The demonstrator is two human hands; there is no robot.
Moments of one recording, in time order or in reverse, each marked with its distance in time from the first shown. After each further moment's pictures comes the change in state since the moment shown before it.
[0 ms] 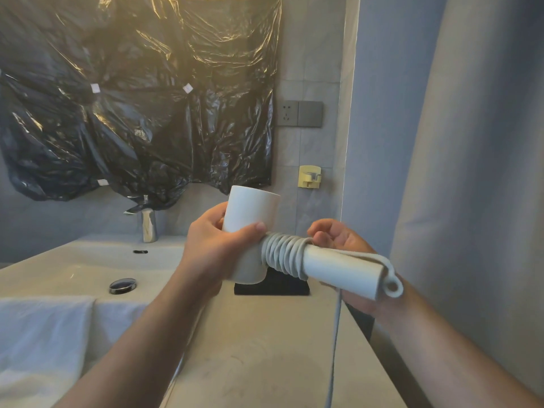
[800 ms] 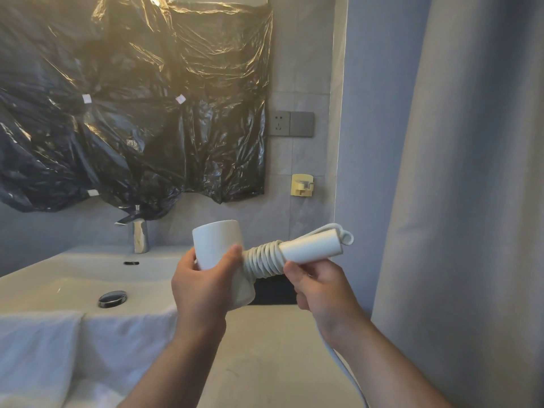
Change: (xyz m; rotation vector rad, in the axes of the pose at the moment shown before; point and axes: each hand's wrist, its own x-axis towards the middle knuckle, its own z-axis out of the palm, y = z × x) left_hand -0.019 -0.036 0.013 -0.046 0.501 -0.098; right_hand -0.012 0.037 0.034 -0.217 0.280 -0.128
